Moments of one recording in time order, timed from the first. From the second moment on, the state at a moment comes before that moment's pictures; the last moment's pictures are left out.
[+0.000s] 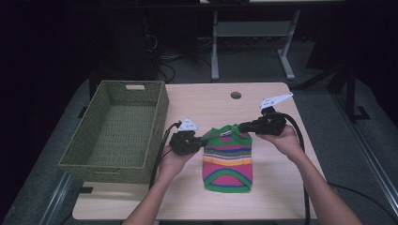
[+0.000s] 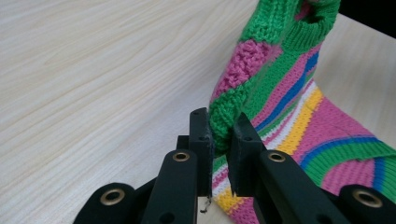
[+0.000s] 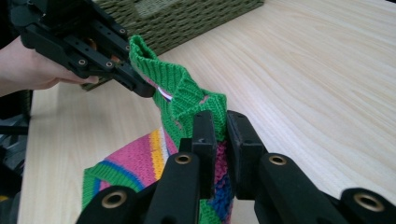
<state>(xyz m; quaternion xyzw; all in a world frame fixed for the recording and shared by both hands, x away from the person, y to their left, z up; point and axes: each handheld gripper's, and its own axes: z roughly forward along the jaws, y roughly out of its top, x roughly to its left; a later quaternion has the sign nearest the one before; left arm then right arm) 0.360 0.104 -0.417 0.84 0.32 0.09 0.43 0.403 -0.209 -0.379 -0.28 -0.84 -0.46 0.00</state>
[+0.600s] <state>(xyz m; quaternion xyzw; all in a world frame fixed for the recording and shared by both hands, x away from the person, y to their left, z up) 0.378 0.097 -0.437 0.83 0.36 0.09 0.42 0.420 -0.210 -0.403 -0.31 -0.83 -0.45 -0.01</state>
